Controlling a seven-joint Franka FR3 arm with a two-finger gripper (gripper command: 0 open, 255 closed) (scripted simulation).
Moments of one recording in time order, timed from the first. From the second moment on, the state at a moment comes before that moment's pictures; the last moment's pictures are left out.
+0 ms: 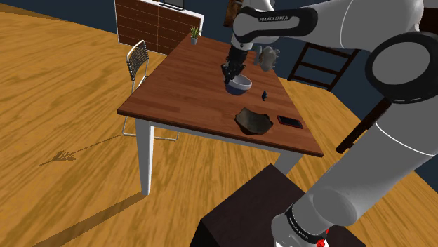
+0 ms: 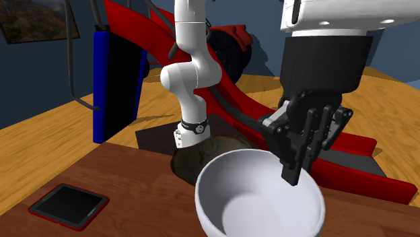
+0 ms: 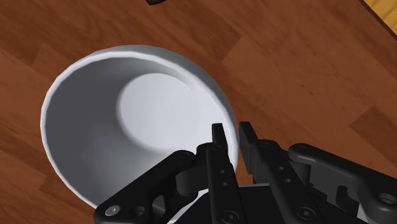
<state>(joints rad) -0.04 0.02 -0.11 -1.86 -0.04 1.97 -0.08</state>
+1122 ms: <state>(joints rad) -0.02 -0.35 -0.08 -2.10 -0.08 1.84 -0.03</state>
